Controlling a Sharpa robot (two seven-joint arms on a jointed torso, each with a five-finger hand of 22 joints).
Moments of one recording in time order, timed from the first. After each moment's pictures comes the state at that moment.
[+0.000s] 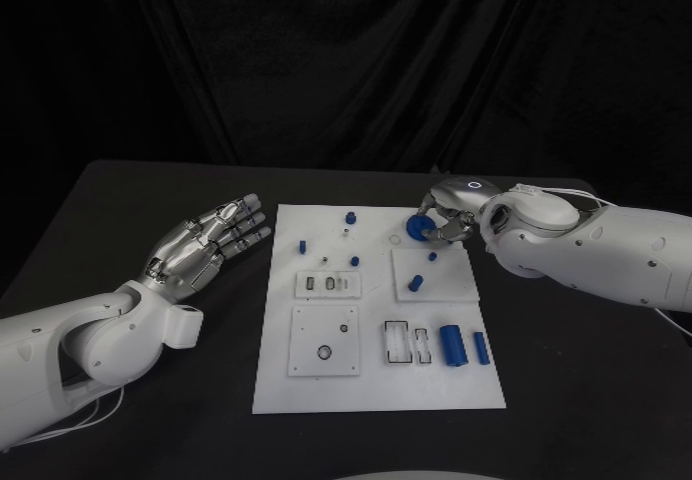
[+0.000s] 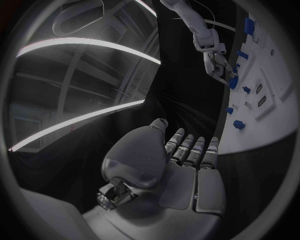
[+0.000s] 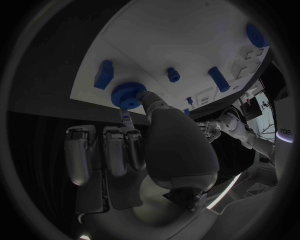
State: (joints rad) left arm 1.23 -1.05 -0.21 1.62 0.04 0.08 0.68; left_hand 1.38 0.28 -0.05 0.22 0.55 0.36 0.15 0.04 0.04 0.20 0.20 0.04 0.03 0.11 0.23 0.09 0.03 0.13 0.09 0.29 0.08 0.03; right arm 1.40 -0.80 -0.24 1.36 -1.58 -0.32 -0.15; right_hand 1.38 -0.08 0.21 0.11 0.61 0.99 0.15 0.12 0.05 1.46 0.02 1.57 1.31 1.47 -0.03 1.57 1.31 0.01 1.47 0.08 1.57 1.31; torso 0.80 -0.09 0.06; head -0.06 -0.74
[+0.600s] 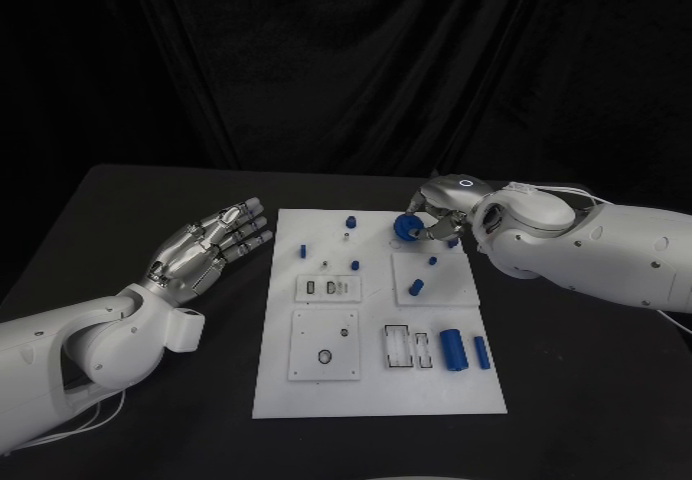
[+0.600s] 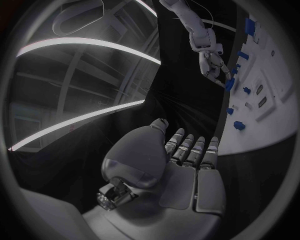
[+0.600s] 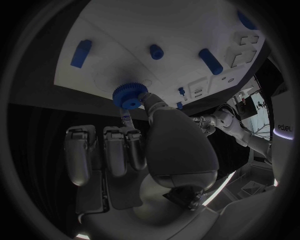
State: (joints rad) left arm 1.23 -1.05 -0.21 1.62 0.04 0.08 0.68; left_hand 1.38 0.28 -0.03 0.22 0.55 0.36 0.15 0.04 0.04 0.20 0.20 0.04 0.03 0.12 0.24 0.10 0.03 0.13 0.09 0.30 0.08 0.03; right arm 1.43 -0.79 -0.24 1.41 -1.58 -0.32 -0.15; right_hand 1.34 -0.07 0.21 0.11 0.52 0.99 0.15 0.12 0.05 1.47 0.02 1.57 1.31 1.47 -0.04 1.57 1.31 0.01 1.47 0.07 1.57 1.31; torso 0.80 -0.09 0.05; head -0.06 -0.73
